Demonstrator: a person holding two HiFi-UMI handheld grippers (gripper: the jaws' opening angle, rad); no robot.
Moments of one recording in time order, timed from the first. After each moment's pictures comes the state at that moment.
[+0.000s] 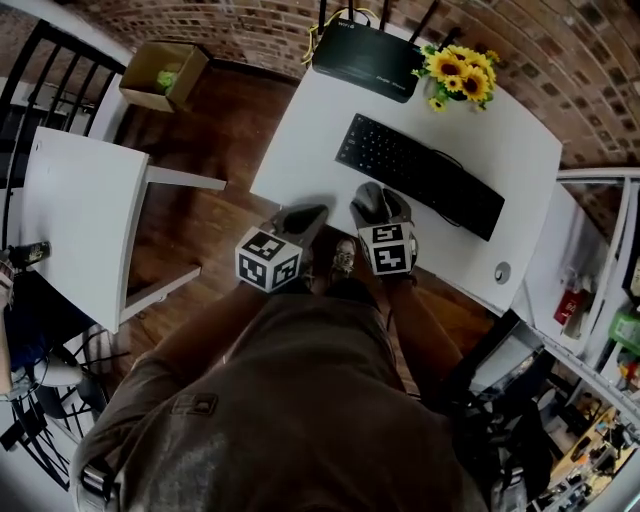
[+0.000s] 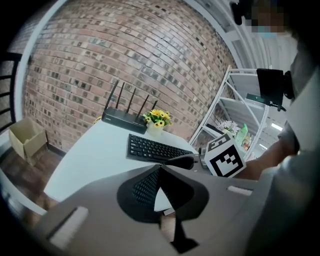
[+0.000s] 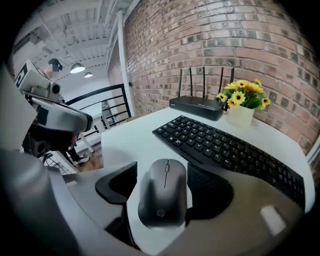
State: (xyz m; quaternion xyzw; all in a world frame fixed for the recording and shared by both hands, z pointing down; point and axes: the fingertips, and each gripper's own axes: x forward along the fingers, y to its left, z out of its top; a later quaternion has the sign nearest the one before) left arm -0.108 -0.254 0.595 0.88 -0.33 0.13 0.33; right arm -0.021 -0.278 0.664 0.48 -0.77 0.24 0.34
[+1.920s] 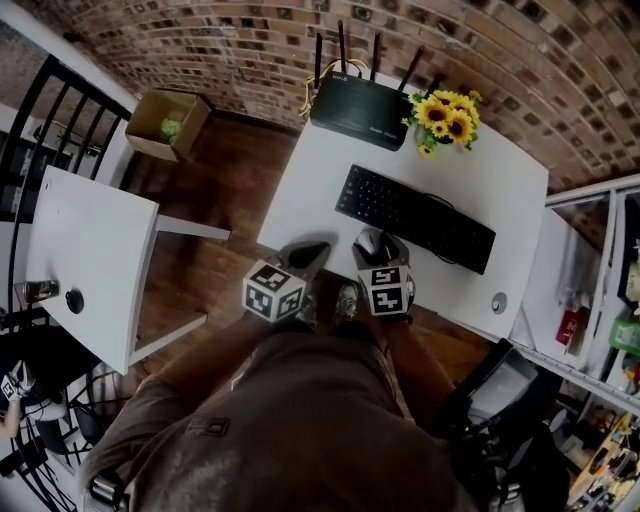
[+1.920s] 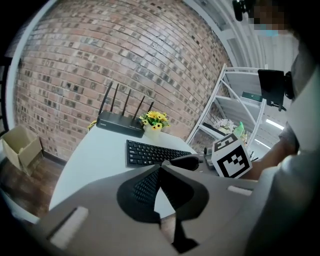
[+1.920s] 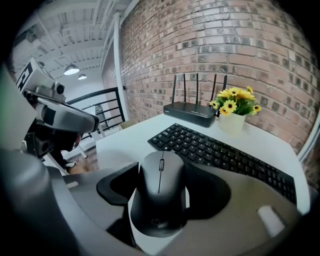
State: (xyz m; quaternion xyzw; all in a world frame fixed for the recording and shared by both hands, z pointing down) left arm -0.105 -0.274 0.590 0.89 -0.30 0.14 0.31; right arm -0.016 -0.287 0.648 0.51 -0.76 0.23 0.32
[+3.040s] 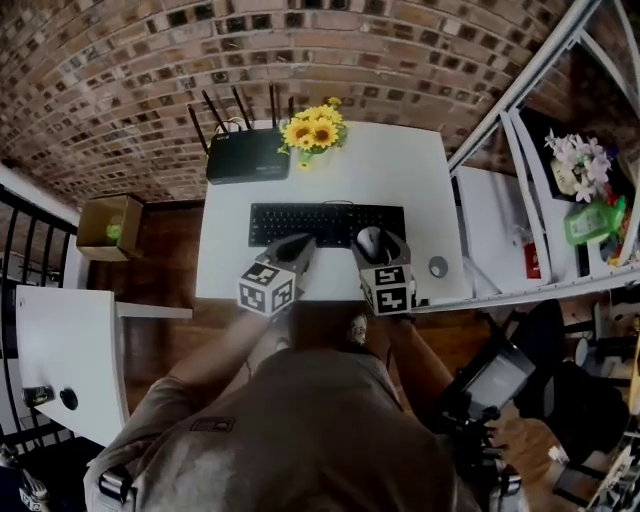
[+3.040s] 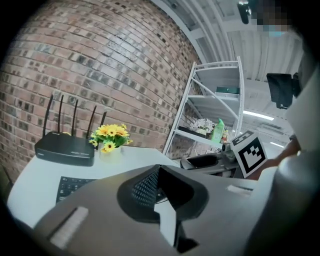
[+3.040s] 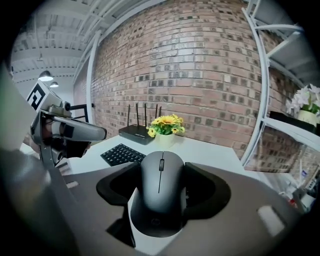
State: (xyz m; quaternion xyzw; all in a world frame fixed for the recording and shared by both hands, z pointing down) left arm 0.063 -0.280 0.526 0.95 -0.20 0.10 0.21; right arm 0.176 -0.241 0.544 0.68 -0.67 0.18 0.24
